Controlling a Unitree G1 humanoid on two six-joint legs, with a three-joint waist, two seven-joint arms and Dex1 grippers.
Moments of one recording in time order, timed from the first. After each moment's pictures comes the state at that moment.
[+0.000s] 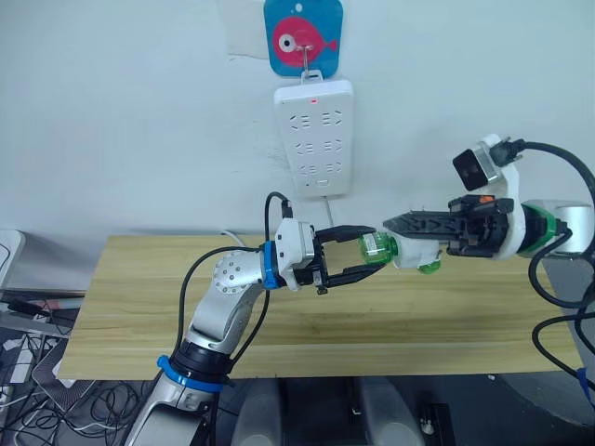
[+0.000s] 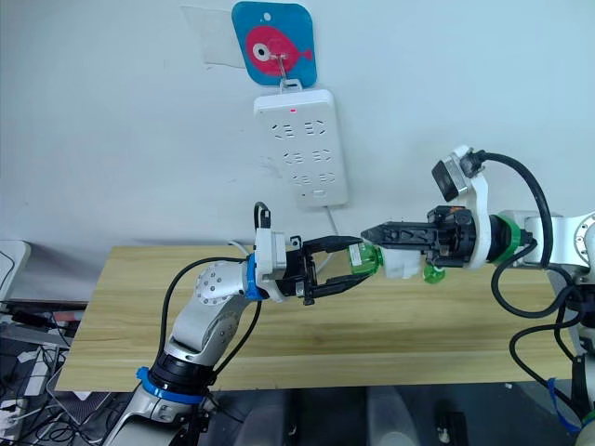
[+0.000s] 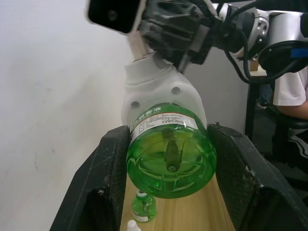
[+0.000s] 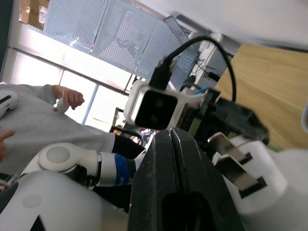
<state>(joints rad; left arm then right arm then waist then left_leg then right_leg) -0.42 0.27 -0.24 -0.11 -0.39 -0.03 -1.04 -0.77 -0.92 0.01 0.07 1.94 1.34 0.37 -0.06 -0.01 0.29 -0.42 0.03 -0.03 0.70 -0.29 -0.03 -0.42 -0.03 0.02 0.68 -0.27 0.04</state>
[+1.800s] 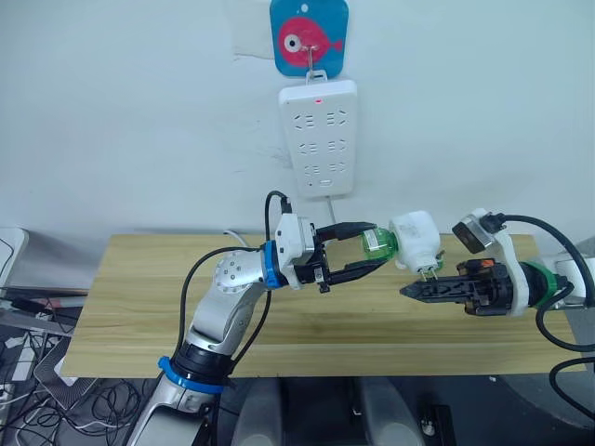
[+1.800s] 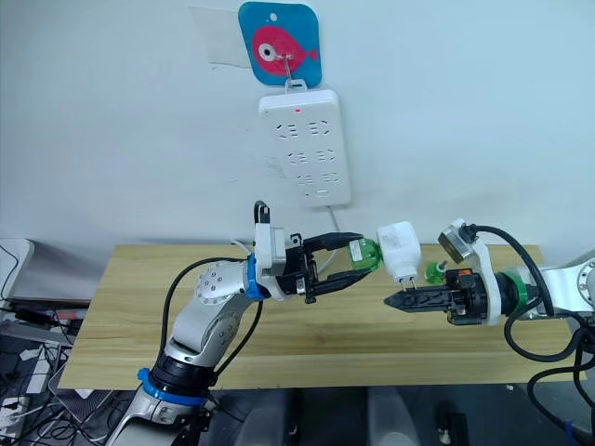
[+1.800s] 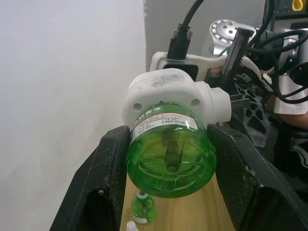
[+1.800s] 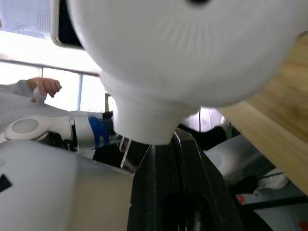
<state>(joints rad) -0.41 0.26 -0.23 -0.14 -0.41 0.02 -0.99 -0.45 -0.98 -0.08 -0.01 1.78 1.48 0.51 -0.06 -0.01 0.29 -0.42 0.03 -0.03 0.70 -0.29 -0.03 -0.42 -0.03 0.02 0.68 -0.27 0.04</state>
